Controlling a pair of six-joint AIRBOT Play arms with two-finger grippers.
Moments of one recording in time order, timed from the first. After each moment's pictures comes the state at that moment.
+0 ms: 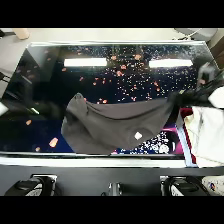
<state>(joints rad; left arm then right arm) -0.06 -0.89 1.13 0.94 -1.15 -1.35 0.05 -0.95 1.25 -1.48 1.14 1.65</state>
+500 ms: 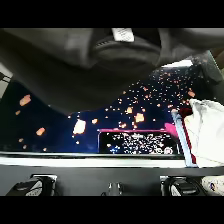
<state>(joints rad) 0.15 -0.87 1.93 0.95 -0.55 -1.39 0.05 -0.74 1.73 -1.48 1.13 1.76</state>
